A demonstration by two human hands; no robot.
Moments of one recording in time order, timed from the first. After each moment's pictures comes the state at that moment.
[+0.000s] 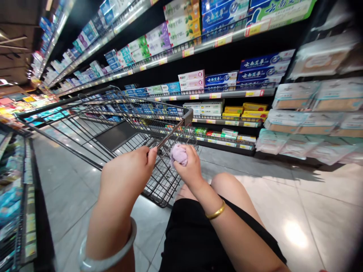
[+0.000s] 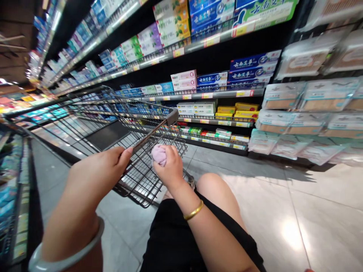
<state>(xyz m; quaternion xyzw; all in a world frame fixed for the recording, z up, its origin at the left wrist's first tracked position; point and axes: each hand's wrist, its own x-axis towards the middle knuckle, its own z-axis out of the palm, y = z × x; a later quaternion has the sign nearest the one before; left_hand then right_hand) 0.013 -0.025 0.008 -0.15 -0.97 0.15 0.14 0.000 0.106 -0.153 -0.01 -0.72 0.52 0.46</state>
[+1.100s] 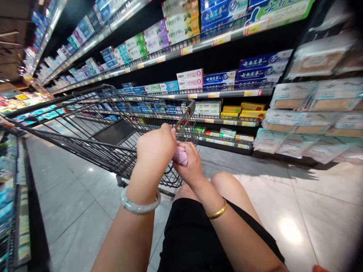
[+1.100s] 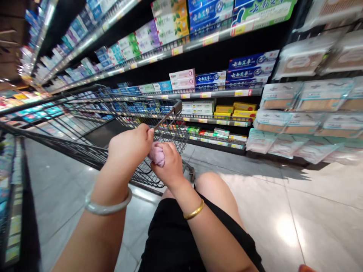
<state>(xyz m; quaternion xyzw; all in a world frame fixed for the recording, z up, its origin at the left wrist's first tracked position) -0.015 0.042 -0.001 -0.21 -0.95 0.10 0.21 -0.006 0.122 -0.156 0.03 -0.72 0.51 0.47</state>
